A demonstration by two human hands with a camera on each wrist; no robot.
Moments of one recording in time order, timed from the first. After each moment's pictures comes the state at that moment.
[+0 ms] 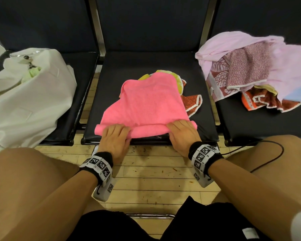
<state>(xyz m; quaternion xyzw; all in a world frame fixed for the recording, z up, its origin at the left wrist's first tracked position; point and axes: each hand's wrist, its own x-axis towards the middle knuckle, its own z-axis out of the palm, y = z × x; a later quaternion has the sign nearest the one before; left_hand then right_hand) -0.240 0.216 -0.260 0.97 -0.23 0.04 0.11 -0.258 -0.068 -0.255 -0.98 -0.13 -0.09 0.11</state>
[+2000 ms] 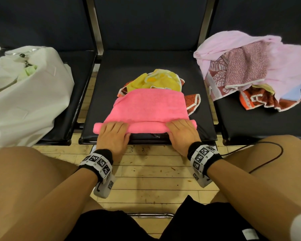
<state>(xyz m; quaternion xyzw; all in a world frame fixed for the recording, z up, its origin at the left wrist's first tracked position) -0.234 0.209 -0.251 0.97 -0.20 0.06 0.10 -0.260 -0.068 -0.253 -0.98 -0.13 -0.10 0.08</state>
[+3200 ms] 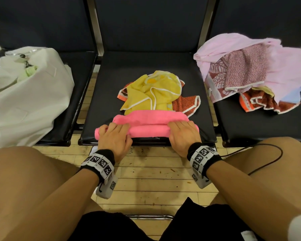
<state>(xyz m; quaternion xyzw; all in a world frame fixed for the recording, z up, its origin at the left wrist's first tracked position) -0.235 0.201 -0.249 0.97 -0.19 0.07 0.09 -0.260 -0.065 -0.242 -0.99 -0.09 -0.05 0.06</state>
